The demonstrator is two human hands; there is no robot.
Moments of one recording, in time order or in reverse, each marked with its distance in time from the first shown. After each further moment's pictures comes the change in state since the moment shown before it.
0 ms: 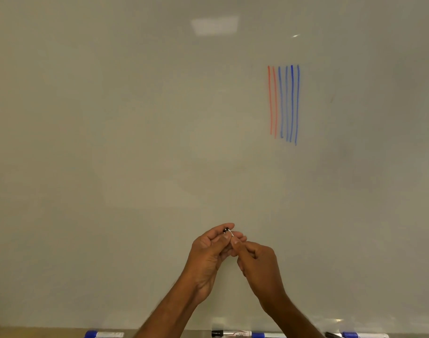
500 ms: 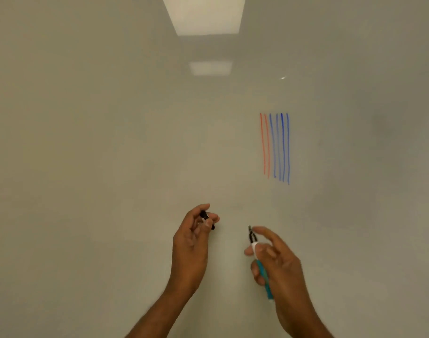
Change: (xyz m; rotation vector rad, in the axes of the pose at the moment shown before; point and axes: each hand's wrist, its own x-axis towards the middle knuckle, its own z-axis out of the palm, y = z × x) left_hand 0.035 0.071 0.022 0.337 0.171 0.633; right_hand 0.030 -0.073 -0.043 0.303 0.029 -0.052
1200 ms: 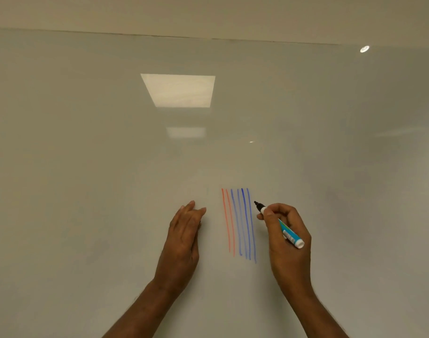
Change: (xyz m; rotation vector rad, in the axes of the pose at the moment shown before) left_hand 0.161 0.001 0.071 0.625 -0.018 0.903; right_hand 0.126 -0.128 -0.037 -0.090 0.337 -0.662
